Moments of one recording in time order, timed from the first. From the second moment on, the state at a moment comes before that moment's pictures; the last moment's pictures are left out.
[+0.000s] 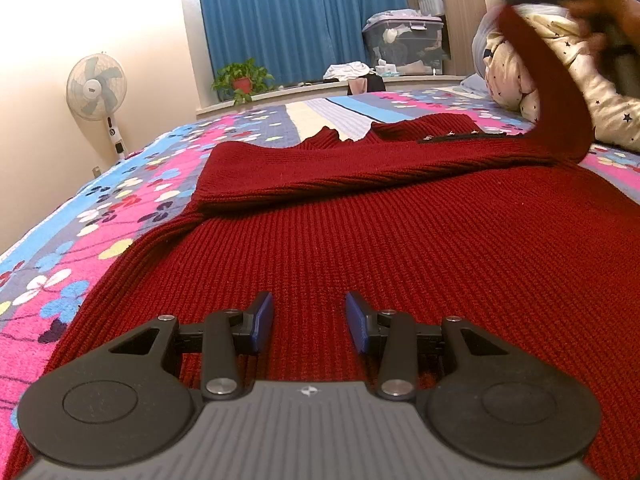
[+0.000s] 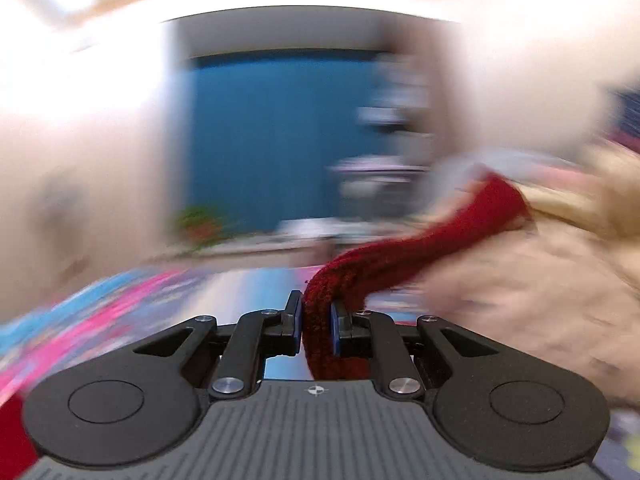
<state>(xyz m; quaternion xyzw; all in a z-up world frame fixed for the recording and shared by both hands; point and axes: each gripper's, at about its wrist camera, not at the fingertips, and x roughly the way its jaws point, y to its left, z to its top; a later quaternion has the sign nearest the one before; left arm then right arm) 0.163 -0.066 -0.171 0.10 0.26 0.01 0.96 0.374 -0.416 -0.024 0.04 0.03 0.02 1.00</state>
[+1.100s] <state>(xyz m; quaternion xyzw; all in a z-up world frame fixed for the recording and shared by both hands) 0.395 0.032 -0.127 -0.29 0.37 0.01 0.88 0.288 -0.422 -0.122 0.06 0.46 0.03 0.89</state>
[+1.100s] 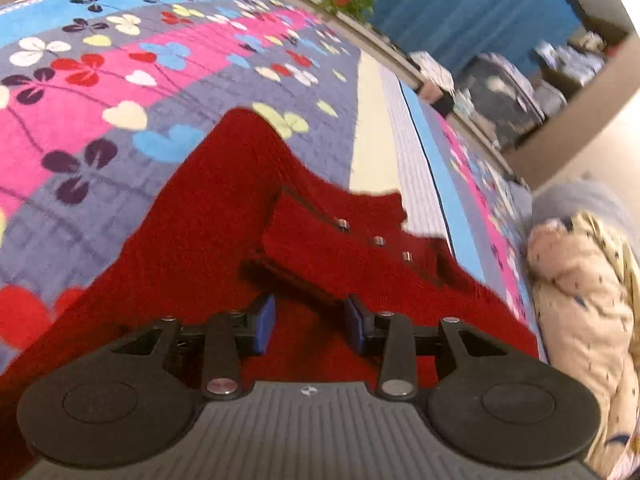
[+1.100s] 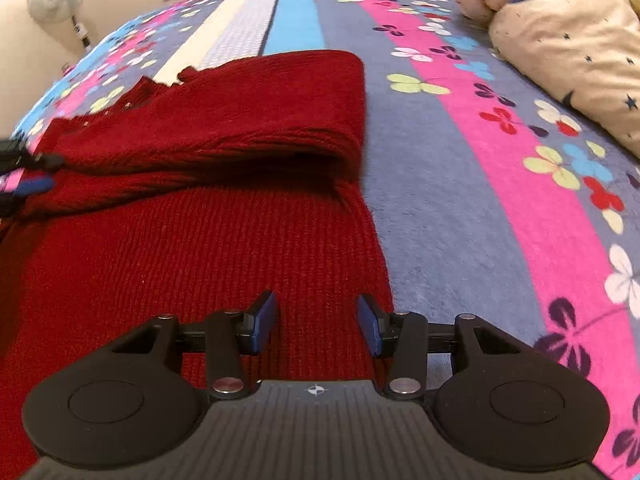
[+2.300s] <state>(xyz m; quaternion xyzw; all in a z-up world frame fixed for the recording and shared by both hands) 0.133 0.032 -0.029 0.03 0.34 -0.08 0.94 0.217 -0.454 -0.061 0.10 0.35 0.00 0.93</state>
